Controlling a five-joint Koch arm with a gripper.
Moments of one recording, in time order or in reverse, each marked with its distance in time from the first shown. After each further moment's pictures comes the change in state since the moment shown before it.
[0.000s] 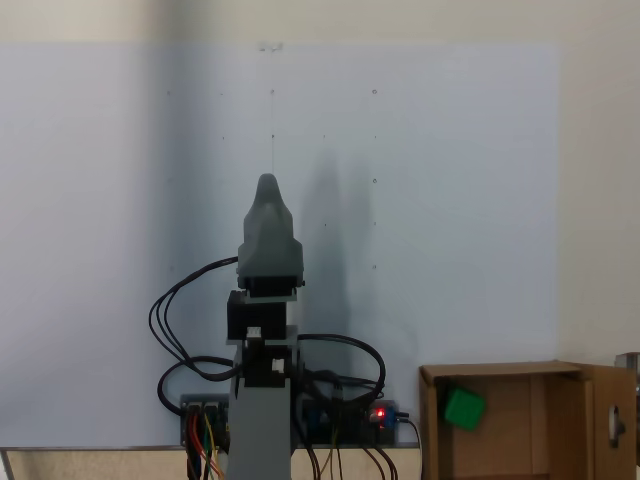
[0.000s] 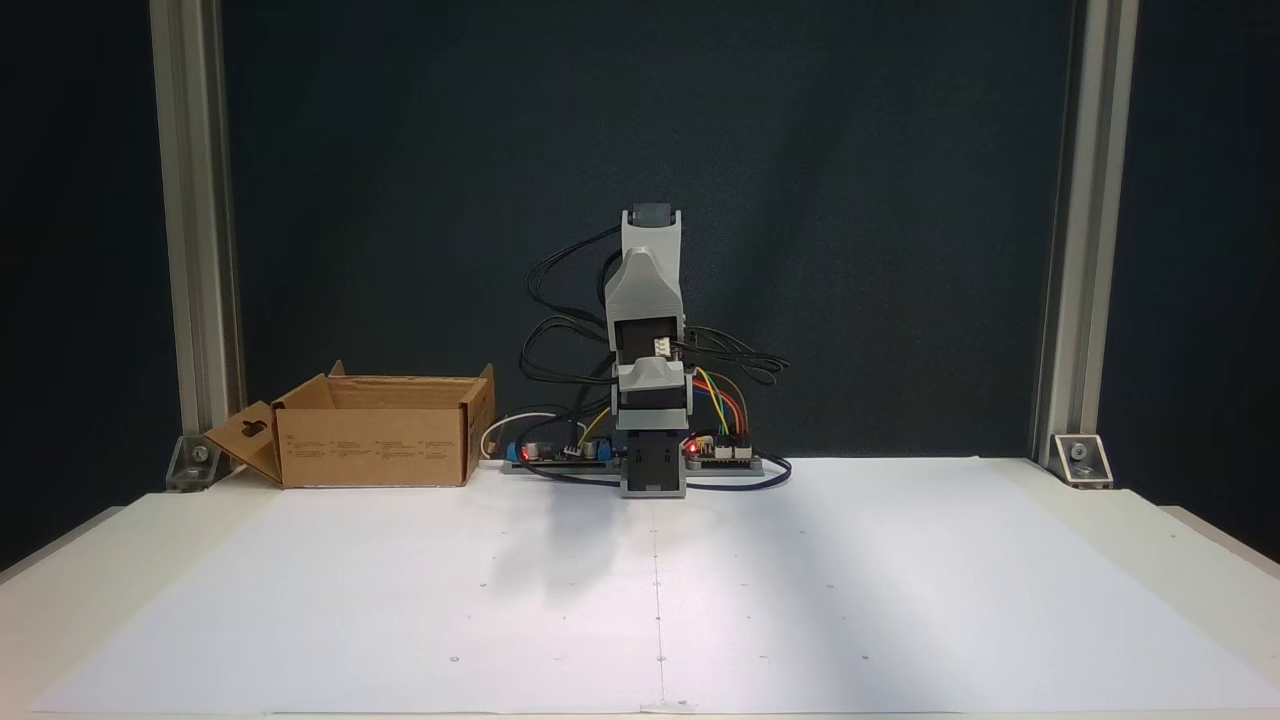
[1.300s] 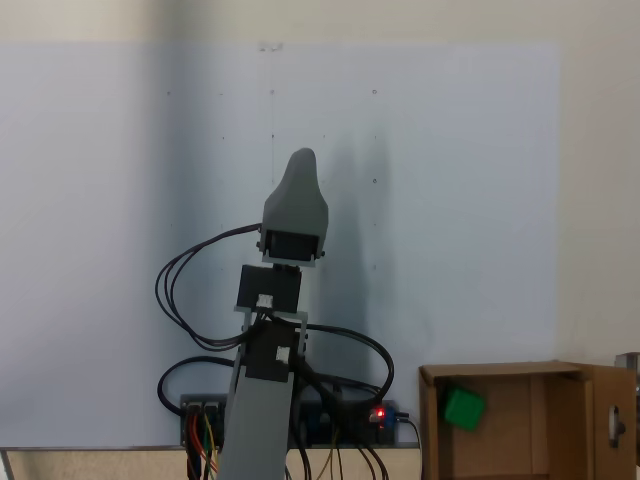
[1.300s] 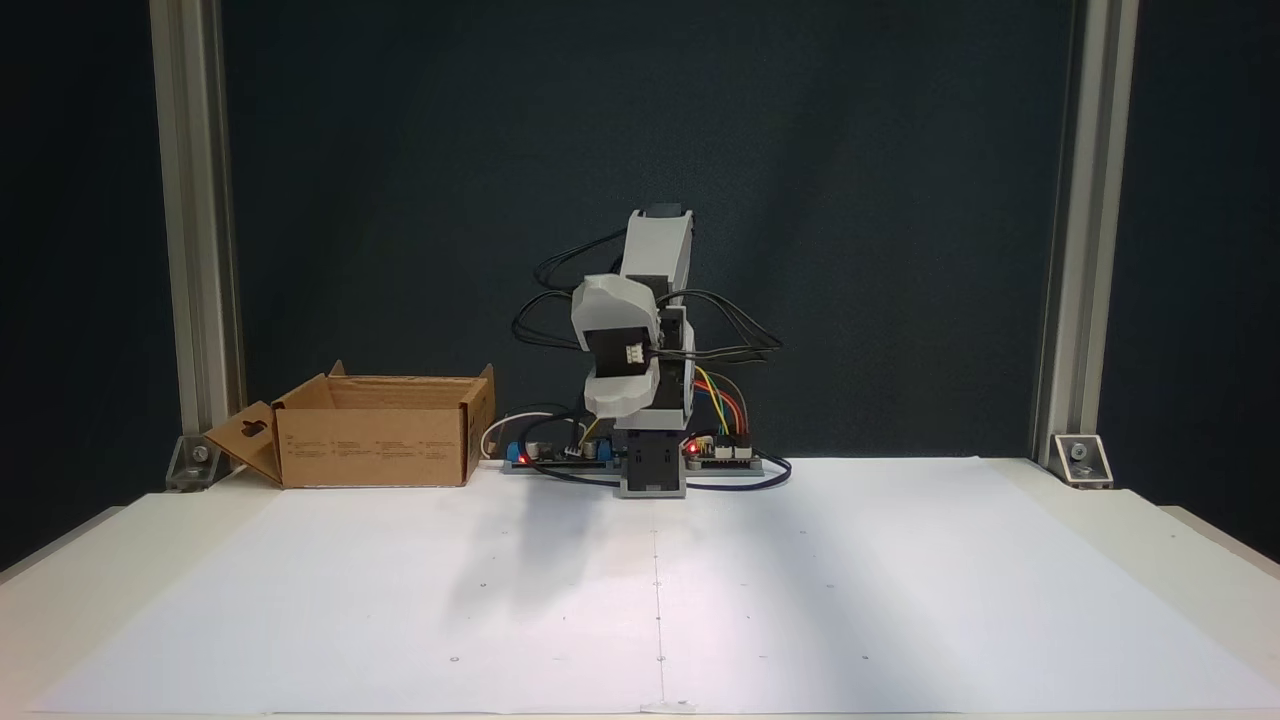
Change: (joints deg) arm 7.0 0.0 -17.6 32.7 0.0
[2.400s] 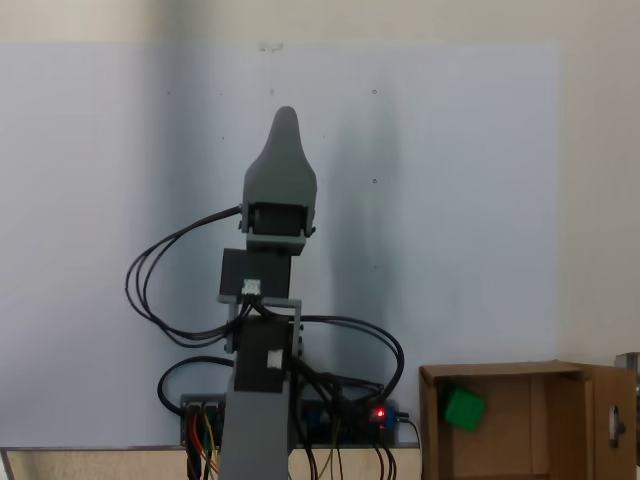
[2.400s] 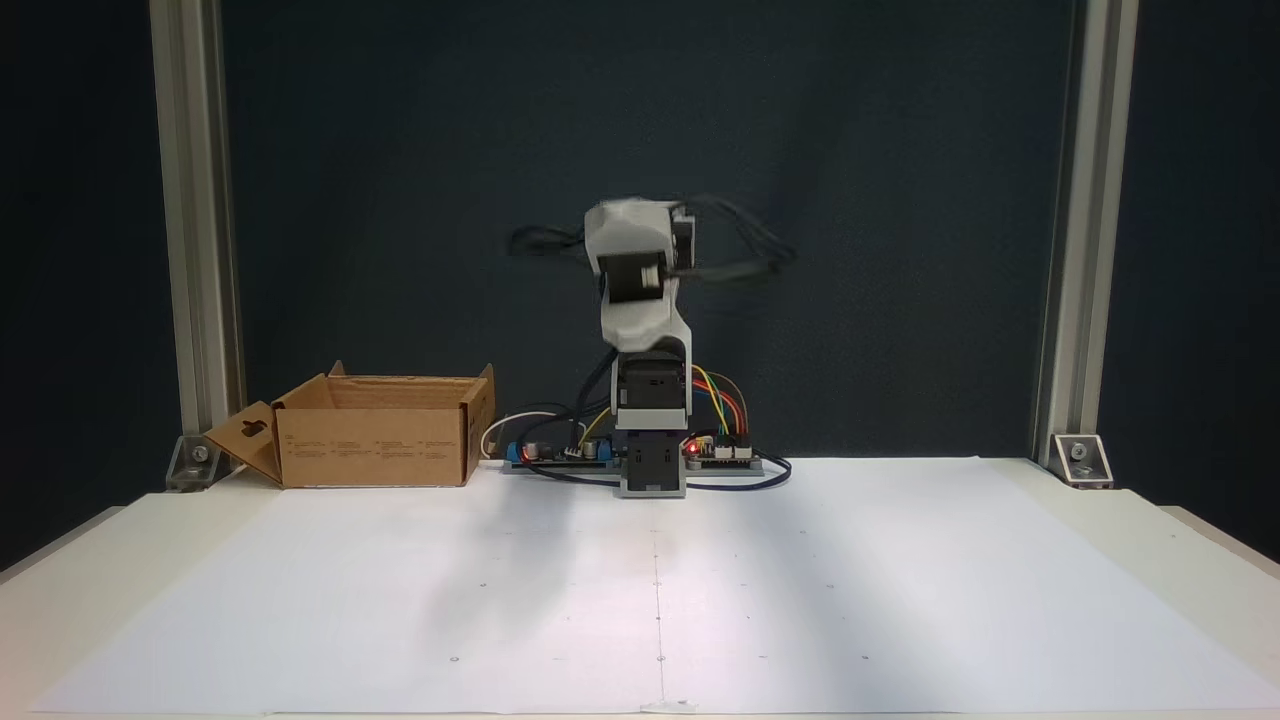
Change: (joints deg) arm -4.5 -0.4 -27.4 37.4 0.1
